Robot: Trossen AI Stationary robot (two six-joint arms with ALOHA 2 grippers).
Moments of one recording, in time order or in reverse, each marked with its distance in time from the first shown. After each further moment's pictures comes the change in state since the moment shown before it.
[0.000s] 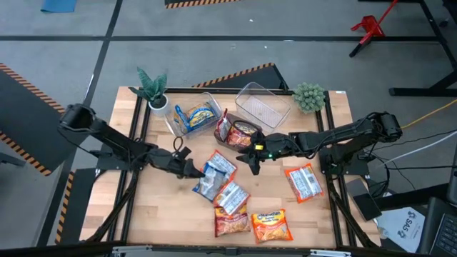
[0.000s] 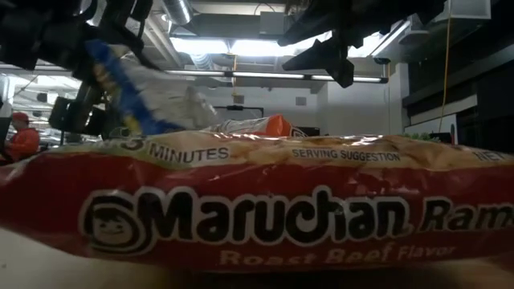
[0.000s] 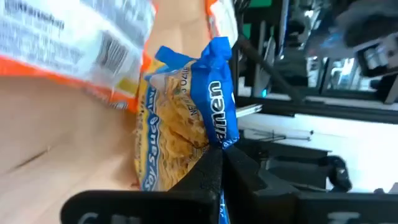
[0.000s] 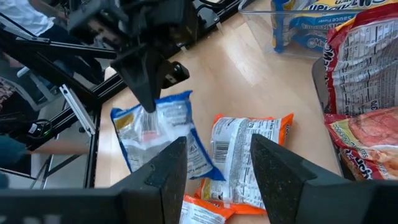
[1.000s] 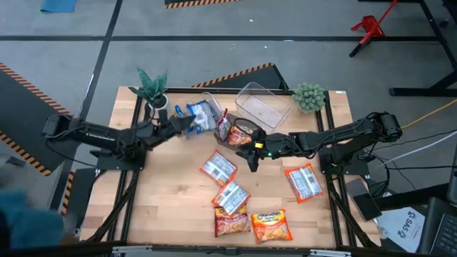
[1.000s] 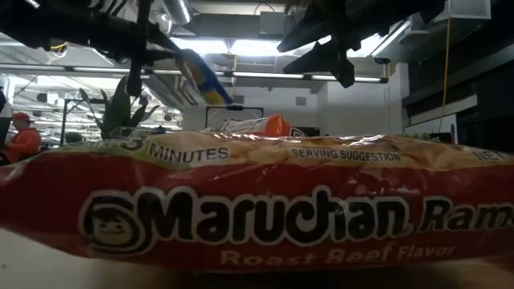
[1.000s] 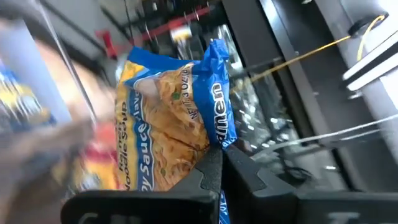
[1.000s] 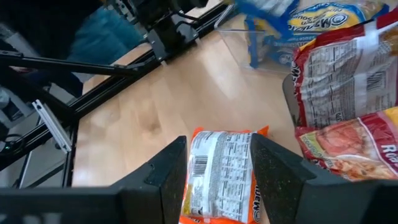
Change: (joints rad) left arm 0.342 -0.348 0.002 -0.004 -0.492 0.387; right arm 0.000 0.000 0.000 -0.002 0.105 -0.007
